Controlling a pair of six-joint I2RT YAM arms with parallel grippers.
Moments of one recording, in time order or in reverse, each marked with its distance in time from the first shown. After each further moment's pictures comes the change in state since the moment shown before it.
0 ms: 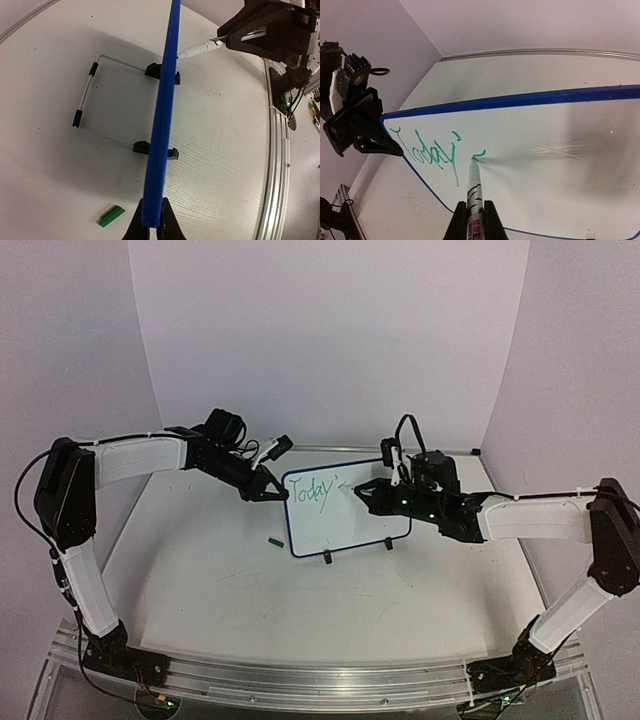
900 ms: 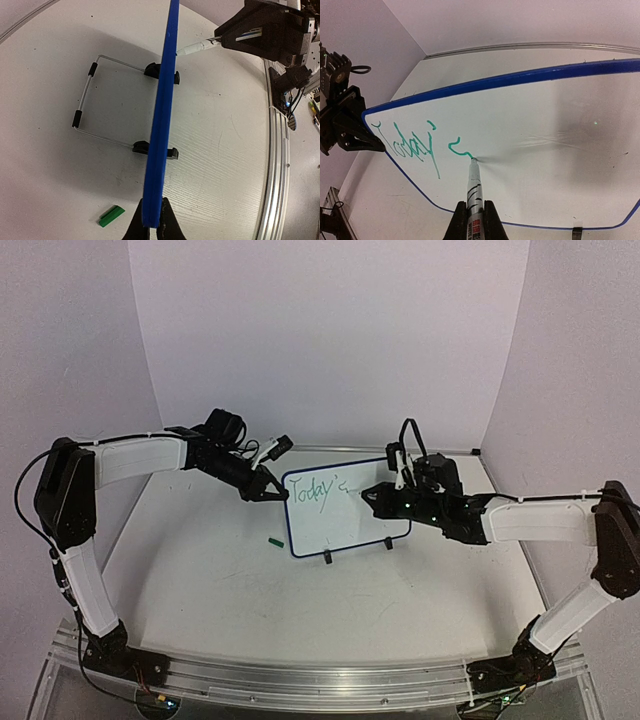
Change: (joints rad) left arm 0.000 0.000 0.000 0.000 0.000 0.000; right arm 0.001 -0.027 -0.018 -0.059 0.065 0.003
